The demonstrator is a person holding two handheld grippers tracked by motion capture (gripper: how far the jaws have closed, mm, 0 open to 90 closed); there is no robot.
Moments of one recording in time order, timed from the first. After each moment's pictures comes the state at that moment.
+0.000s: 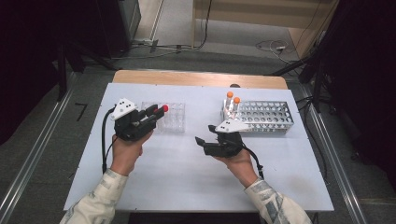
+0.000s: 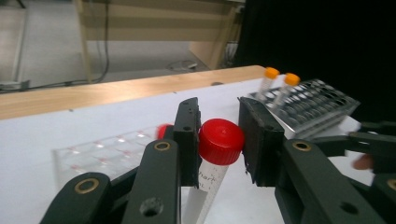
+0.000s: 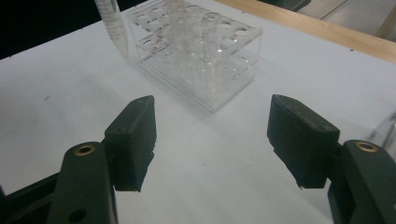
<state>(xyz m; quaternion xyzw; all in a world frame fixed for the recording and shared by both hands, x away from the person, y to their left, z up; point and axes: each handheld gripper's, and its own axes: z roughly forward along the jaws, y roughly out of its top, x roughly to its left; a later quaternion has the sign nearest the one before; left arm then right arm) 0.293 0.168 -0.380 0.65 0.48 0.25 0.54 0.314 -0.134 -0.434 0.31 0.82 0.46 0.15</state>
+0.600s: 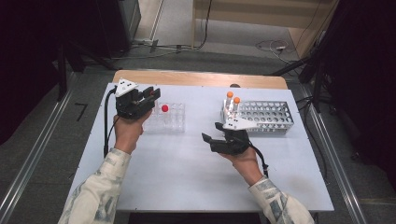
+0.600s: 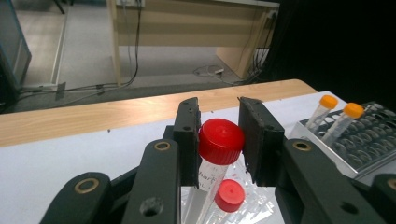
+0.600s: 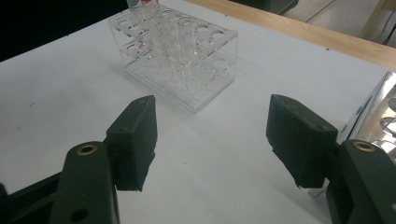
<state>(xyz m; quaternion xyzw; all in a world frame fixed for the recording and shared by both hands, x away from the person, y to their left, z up) 0.341 0.171 -0.378 0.63 0.50 0.27 0.52 0.319 -0.146 -0.432 0.32 0.81 0.47 0.16</state>
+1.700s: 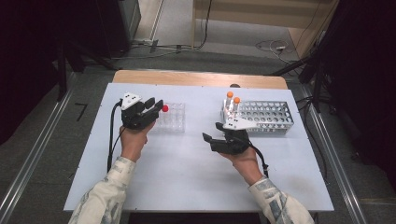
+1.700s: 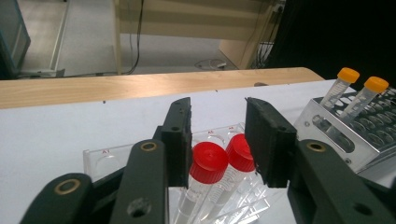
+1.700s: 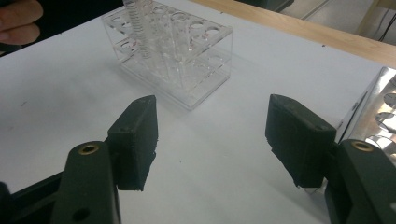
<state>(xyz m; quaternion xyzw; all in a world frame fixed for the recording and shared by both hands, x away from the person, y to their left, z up) 0.335 0.169 -0.419 0.62 0.52 0.26 0.52 0.321 -0.147 -0.435 0.33 0.81 0.46 0.17</state>
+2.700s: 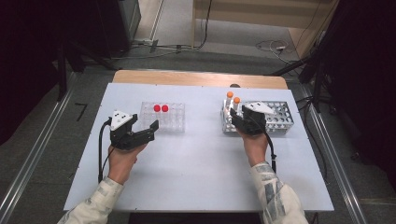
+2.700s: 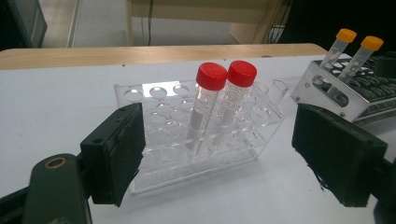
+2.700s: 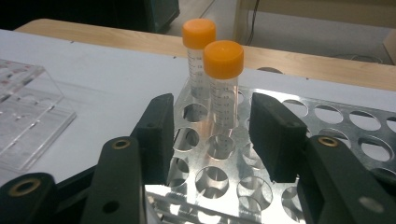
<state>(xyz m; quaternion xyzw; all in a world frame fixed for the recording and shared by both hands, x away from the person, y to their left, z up) 0.282 0.179 -0.430 0.64 0.53 0.27 0.49 0.383 -0.190 -0.441 0.49 0.71 0.42 0.29</state>
